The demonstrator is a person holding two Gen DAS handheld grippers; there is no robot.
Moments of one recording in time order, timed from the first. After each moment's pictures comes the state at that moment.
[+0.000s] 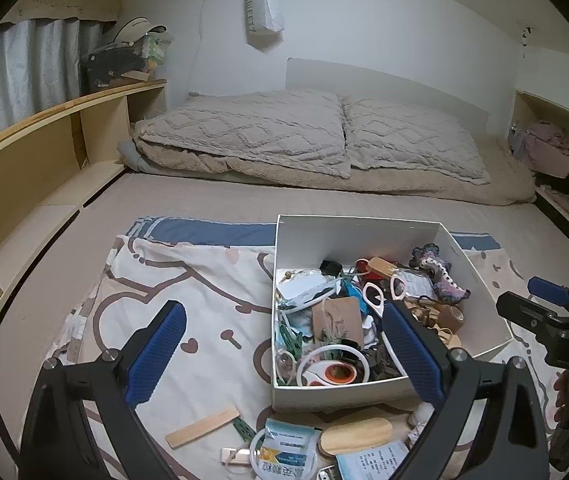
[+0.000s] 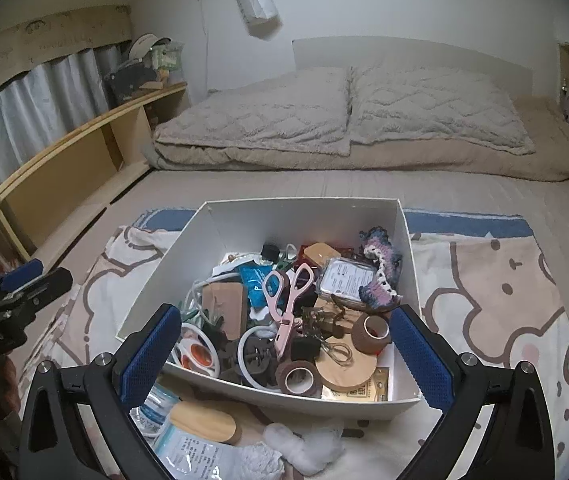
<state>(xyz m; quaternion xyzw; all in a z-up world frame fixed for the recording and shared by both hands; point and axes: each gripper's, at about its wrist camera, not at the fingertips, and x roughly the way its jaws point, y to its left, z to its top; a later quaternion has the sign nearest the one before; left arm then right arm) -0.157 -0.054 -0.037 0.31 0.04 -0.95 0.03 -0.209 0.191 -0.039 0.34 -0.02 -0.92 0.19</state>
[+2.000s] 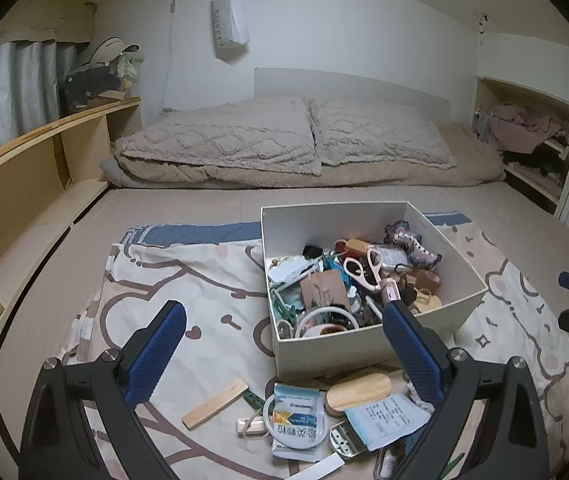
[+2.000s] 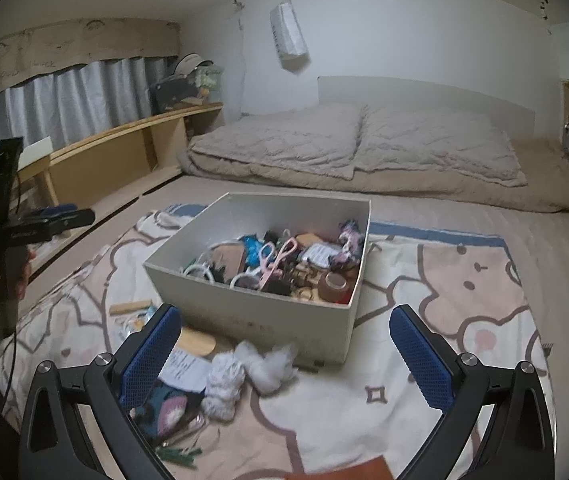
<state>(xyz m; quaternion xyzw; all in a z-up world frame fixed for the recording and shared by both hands) -0.102 -0.061 -0.037 0.29 0.01 -0.96 -0.02 -0.104 0.271 -0.053 0.28 0.02 -0.93 0.25</state>
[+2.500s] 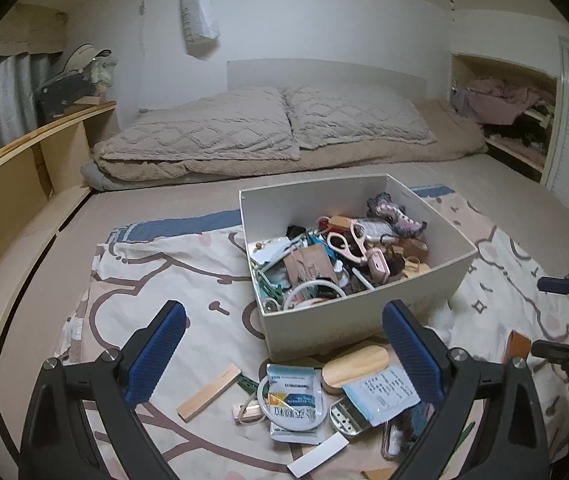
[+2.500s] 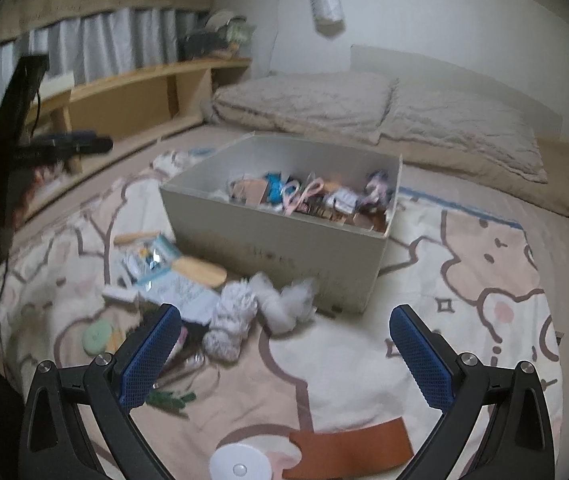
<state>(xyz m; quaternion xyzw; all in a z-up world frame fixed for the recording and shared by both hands) -0.091 -0.049 -0.055 0.31 -0.03 -0.95 -0.06 -0.085 0.248 -0.107 0.33 0.10 -0.90 0.27</state>
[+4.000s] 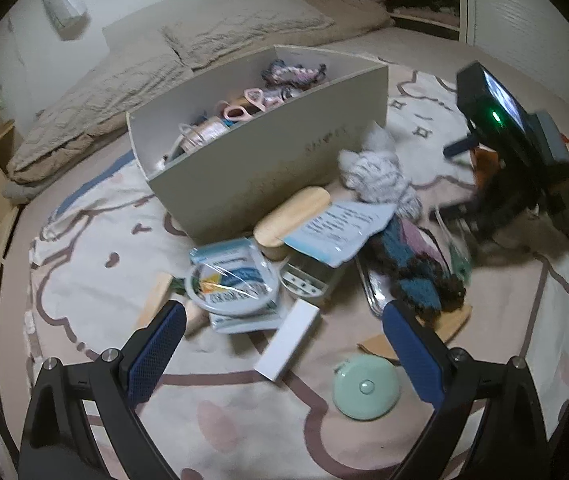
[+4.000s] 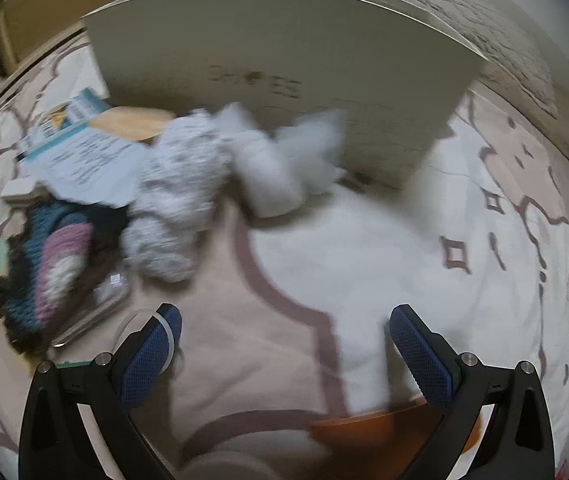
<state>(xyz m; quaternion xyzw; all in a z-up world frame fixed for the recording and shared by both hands) -0.050 -0.012 -0.149 0.42 -0.19 -0.87 -0.19 -0.128 0.218 -0.210 0.51 0.17 -0.83 0.16</state>
